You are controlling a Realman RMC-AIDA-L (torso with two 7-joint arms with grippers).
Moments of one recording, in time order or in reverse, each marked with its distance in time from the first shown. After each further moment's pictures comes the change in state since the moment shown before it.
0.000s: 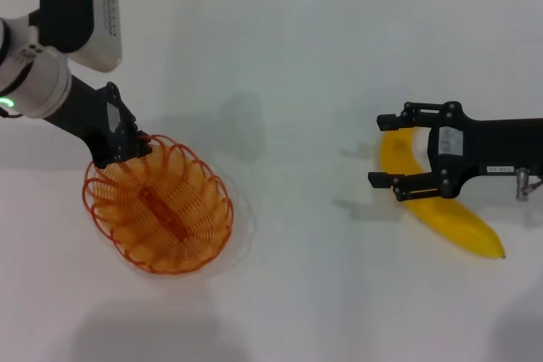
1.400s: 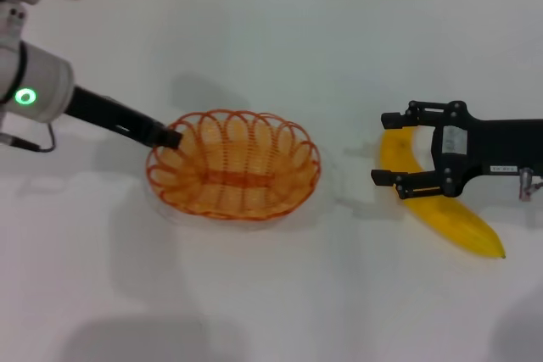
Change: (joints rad) left arm 0.057 -0.002 -0.053 -0.003 -0.200 0.011 -0.695; right arm -0.009 0.000 0.009 -0.002 0.009 0.000 0.001
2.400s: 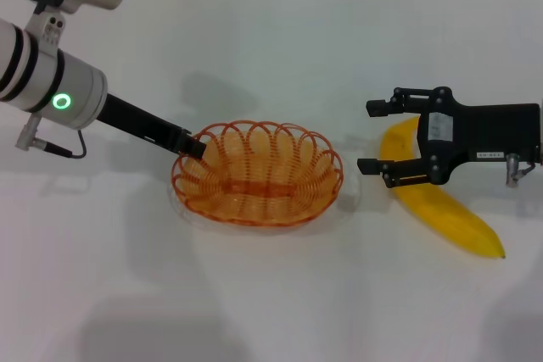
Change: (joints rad) left arm -0.083 0.001 0.004 -0.170 -0.009 -0.062 -0.007; right arm 0.042 0.003 0.000 0.009 0.000 0.000 0.001
